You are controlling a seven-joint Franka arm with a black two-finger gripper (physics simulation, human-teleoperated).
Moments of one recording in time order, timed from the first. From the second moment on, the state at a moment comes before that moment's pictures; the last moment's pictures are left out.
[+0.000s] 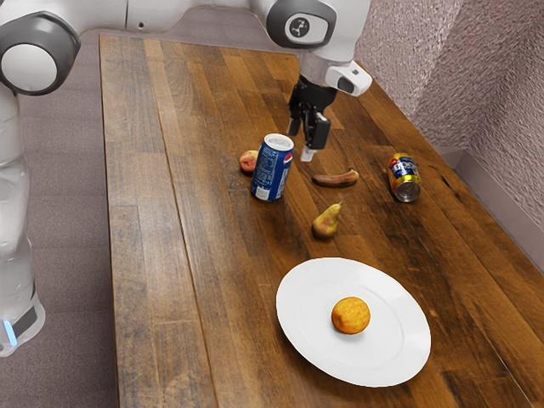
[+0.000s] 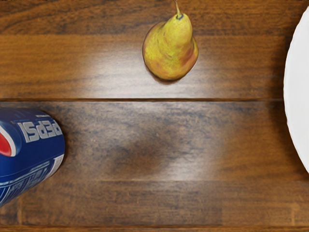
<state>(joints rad) 0.00 0.00 0.00 -1.57 0.00 1.56 0.00</state>
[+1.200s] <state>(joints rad) -1.65 -0.43 1.11 -1.48 0.46 1.25 -1.30</state>
